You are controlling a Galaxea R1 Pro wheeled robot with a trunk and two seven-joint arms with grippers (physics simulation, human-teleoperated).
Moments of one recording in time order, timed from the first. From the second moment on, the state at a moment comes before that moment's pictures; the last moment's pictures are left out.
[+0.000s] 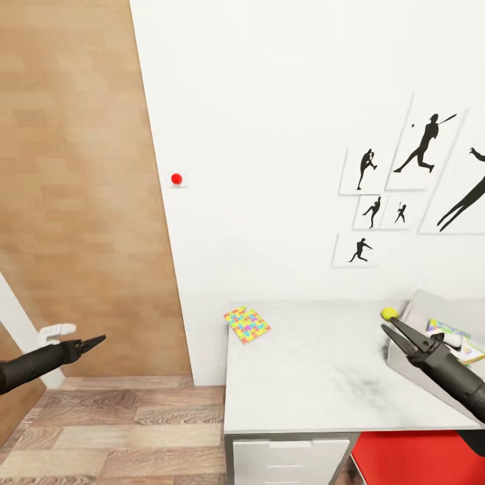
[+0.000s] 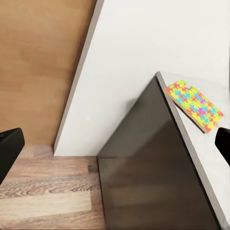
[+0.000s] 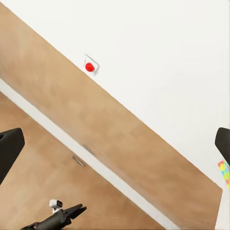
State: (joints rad) left arm -0.34 0.61 0.12 -1.18 0.65 0.56 -0.55; right arm -0.25 -0.17 -0.64 -1.49 -0.71 0.91 1.05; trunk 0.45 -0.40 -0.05
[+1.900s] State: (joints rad) left arm -0.44 0.48 0.12 -1.18 0.63 0.86 -0.52; right arm -0.31 -0.17 -0.15 -1.55 -0.73 0.86 0.08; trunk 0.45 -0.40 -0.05
